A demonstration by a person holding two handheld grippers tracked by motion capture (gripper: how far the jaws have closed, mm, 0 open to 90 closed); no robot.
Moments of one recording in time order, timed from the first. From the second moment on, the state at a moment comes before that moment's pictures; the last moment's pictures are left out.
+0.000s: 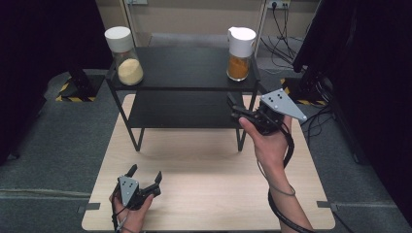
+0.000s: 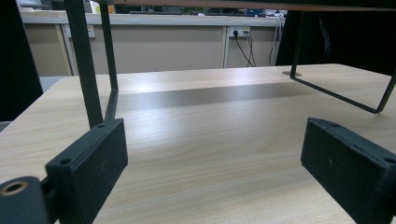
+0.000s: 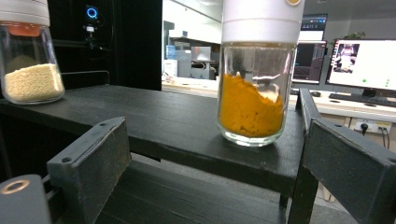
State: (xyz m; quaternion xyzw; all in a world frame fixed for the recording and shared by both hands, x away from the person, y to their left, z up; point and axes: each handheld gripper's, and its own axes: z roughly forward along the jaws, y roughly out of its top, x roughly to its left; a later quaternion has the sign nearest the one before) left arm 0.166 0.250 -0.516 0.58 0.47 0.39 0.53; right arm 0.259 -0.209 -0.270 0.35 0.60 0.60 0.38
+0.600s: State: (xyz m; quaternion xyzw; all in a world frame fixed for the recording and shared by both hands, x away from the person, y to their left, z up) left arm 0.165 0.249 -0.516 0.58 0.47 0.39 0.53; right arm 0.242 -0.225 -0.296 0.34 0.62 0.59 0.37
